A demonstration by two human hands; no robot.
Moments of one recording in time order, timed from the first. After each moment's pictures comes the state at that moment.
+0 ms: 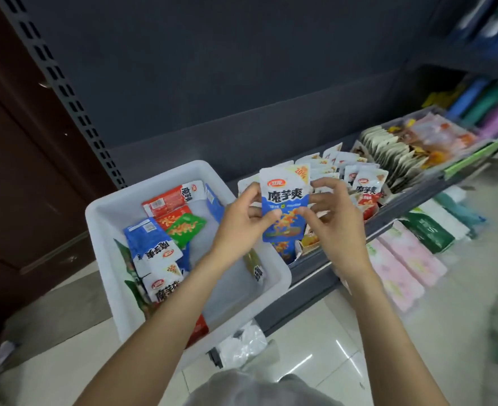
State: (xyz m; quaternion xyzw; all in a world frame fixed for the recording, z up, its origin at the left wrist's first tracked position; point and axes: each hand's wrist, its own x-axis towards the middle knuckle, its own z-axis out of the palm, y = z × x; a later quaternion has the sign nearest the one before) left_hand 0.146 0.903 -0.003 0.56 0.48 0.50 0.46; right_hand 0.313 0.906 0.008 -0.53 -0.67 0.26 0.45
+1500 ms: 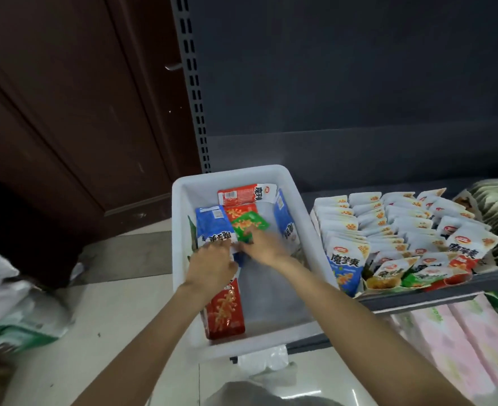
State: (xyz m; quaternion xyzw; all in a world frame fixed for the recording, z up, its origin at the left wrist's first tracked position) left_hand 0.029 0.849 -0.084 0.56 0.83 0.03 0.08; right_hand 0.122 0.955 -0.099 -0.44 -0.82 0.36 -0.02
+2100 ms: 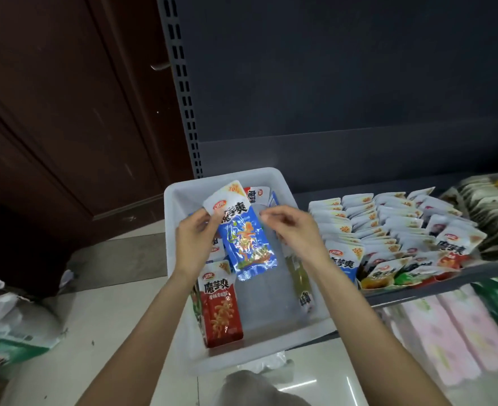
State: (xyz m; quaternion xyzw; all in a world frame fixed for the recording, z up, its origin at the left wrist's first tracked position) left_hand 0.008 0.868 -0.039 0.32 0.68 0.60 0.27; right_hand 0.167 0.944 -0.004 -0.42 -0.61 0.60 0.31
